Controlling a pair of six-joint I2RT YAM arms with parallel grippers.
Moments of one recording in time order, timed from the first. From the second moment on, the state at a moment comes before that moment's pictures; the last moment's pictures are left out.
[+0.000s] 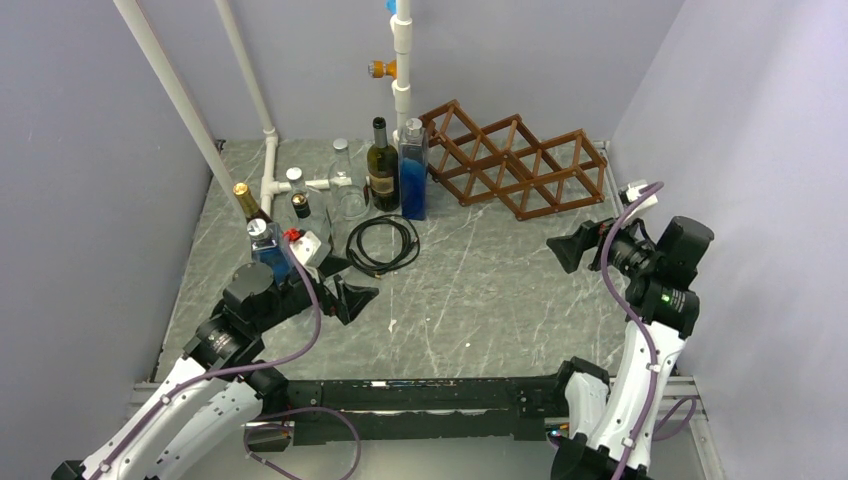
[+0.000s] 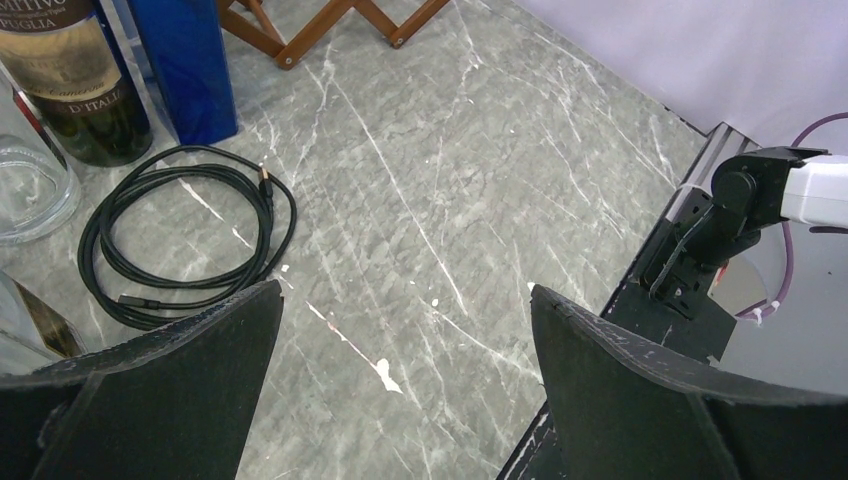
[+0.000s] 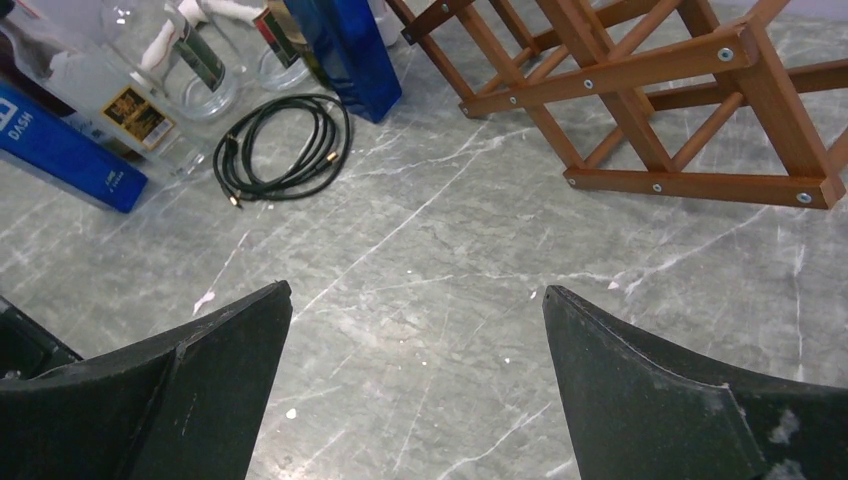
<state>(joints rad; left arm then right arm) -0.62 0.50 0.61 -0.25 0.28 -0.20 -0.47 0.76 0.99 -0.72 -0.95 -0.21</state>
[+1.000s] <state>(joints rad) -0.62 0.44 0.59 -0.27 0.27 -0.20 -0.49 0.65 0.97 -0.67 -1.05 -0.07</state>
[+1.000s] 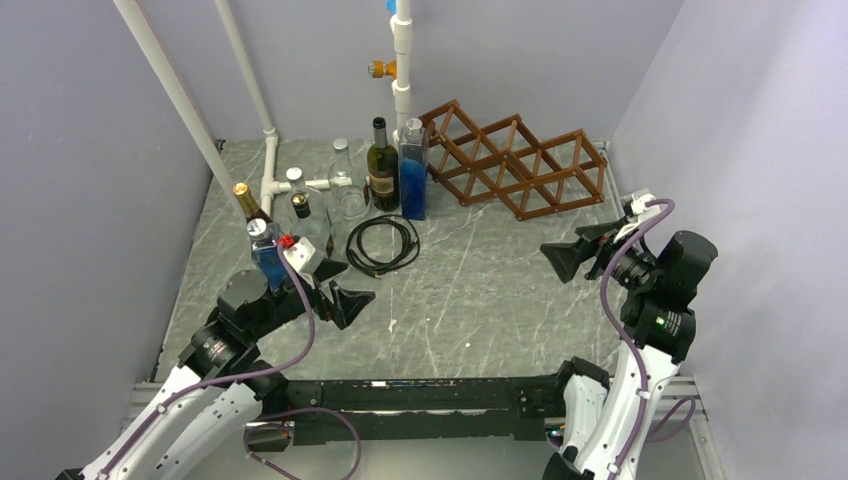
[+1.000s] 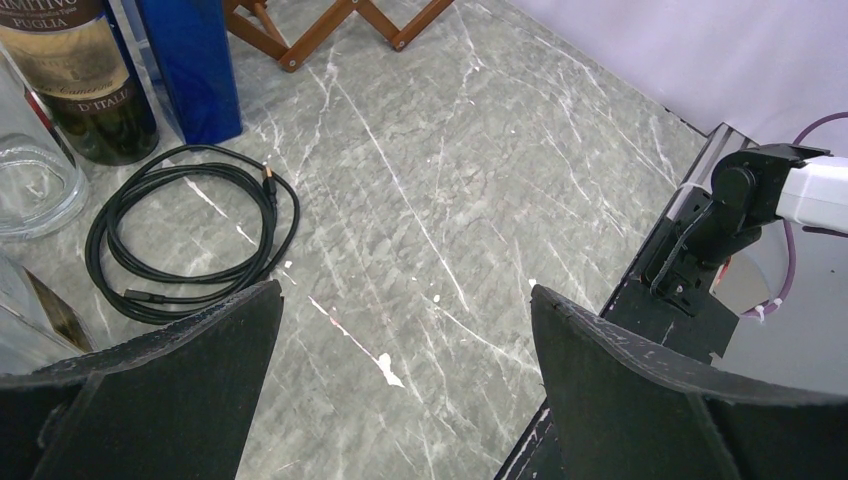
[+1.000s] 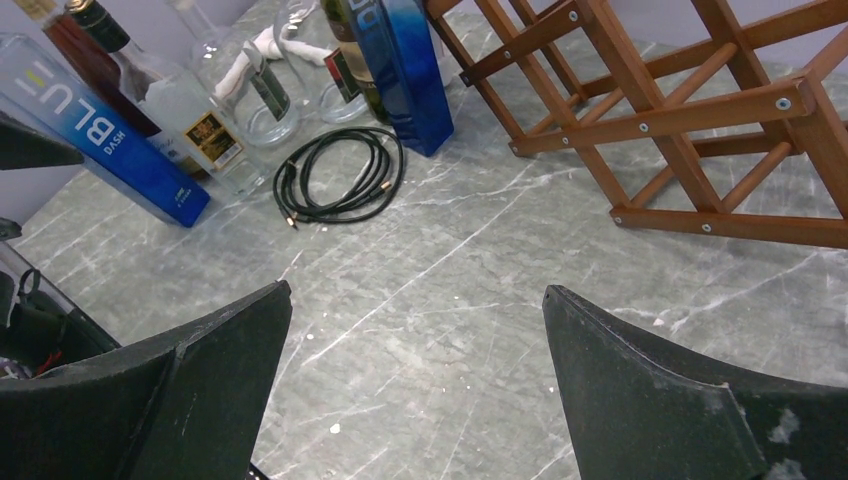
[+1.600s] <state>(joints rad) -0.62 0.43 0.58 -0.28 0.27 -0.19 -0.49 0.63 0.95 -0.65 -1.05 -0.02</state>
